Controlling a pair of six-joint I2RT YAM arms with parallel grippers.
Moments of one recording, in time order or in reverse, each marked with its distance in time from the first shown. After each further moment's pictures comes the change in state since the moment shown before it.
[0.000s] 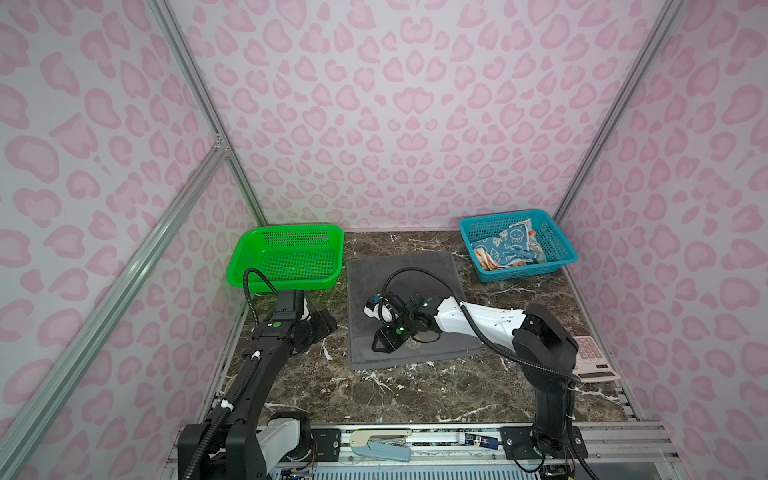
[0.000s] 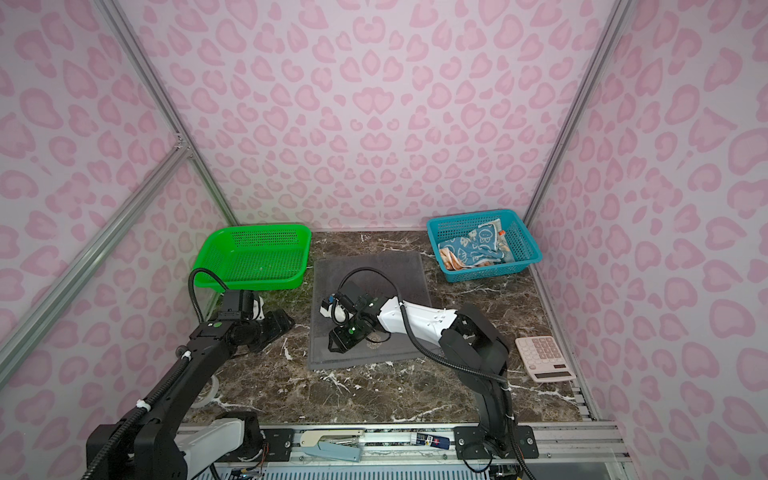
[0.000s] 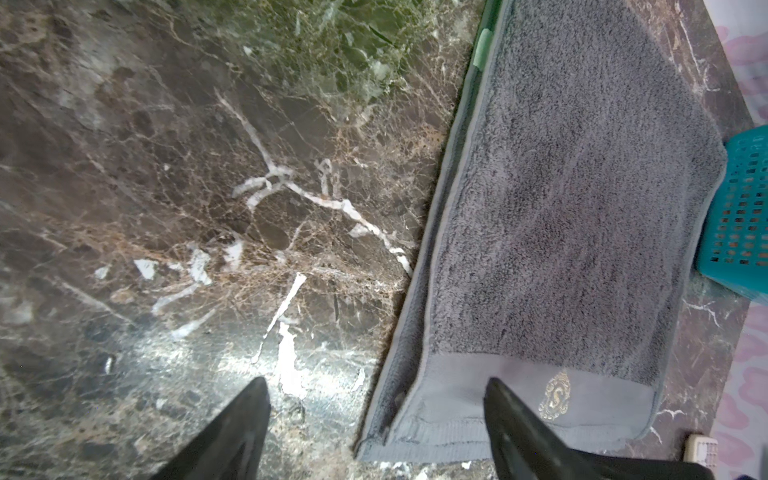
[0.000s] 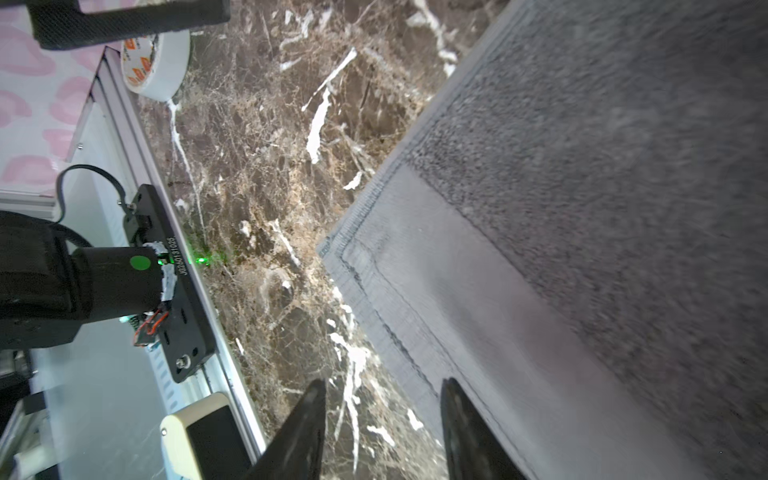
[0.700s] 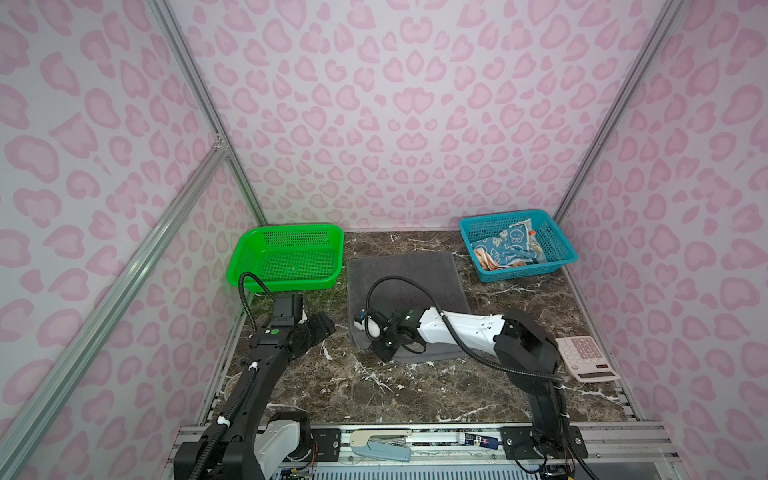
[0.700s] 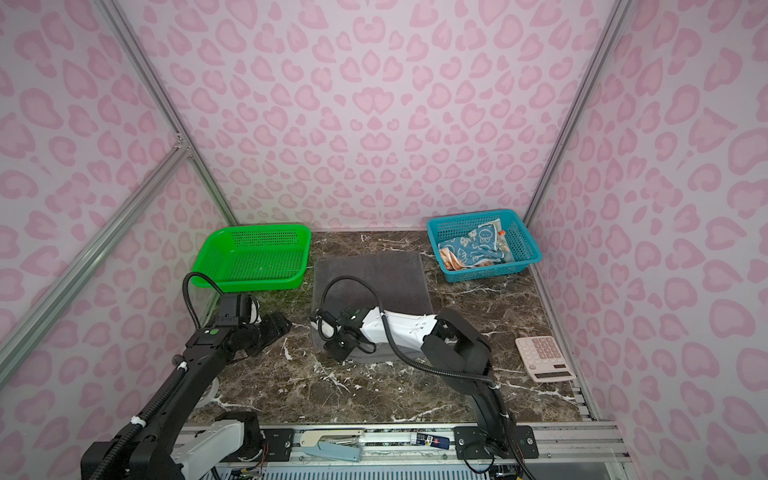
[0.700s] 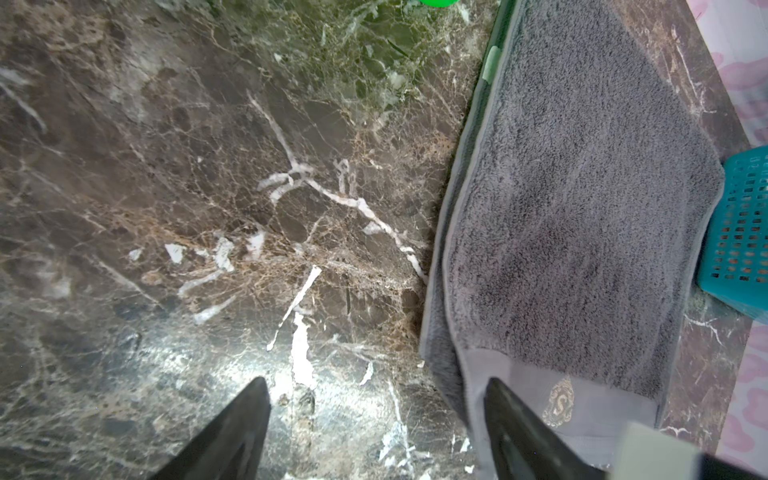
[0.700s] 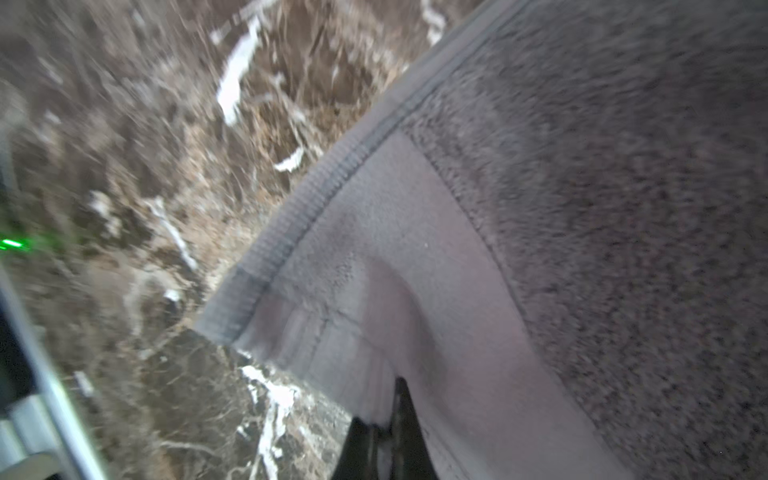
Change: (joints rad) left arm -0.002 -0.068 -0.022 -0.024 -0.061 -0.033; right arm 0.049 0.091 0.044 0.008 0.134 -0.087
